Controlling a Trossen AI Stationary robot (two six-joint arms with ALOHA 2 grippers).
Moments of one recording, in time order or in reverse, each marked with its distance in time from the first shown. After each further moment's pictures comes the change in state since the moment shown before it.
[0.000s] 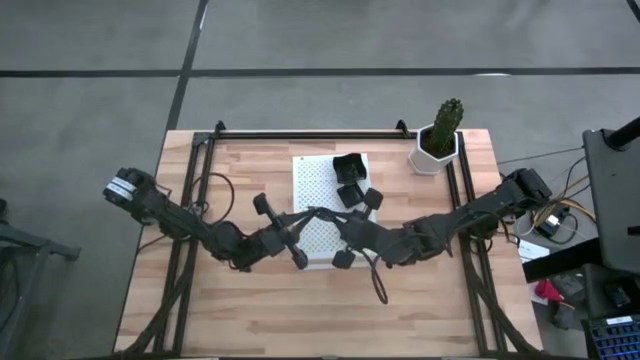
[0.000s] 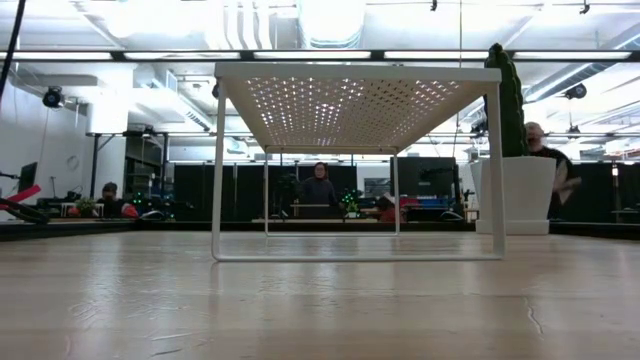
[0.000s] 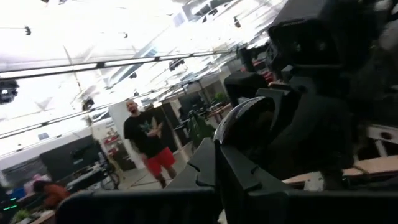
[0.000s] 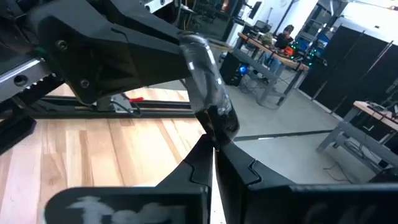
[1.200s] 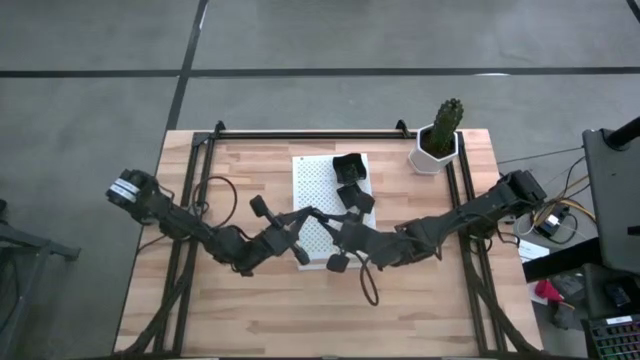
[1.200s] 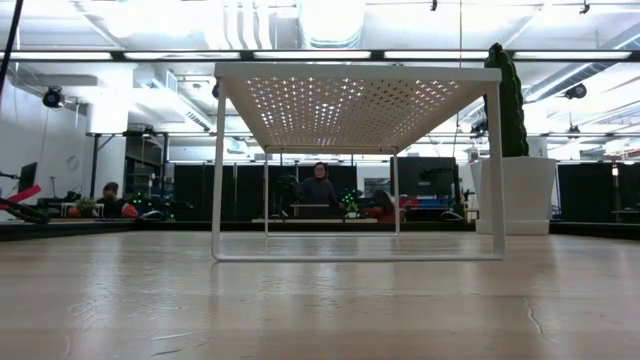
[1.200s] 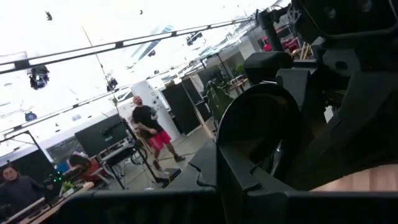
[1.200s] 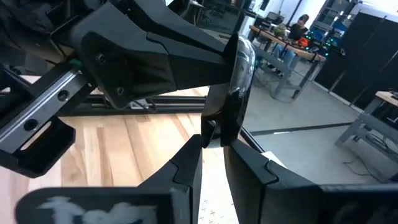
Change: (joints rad) left arm -0.003 0.000 0.000 0.041 -0.158 0.090; right arm 0.002 0.051 0.001 -0.006 -0.060 0.092
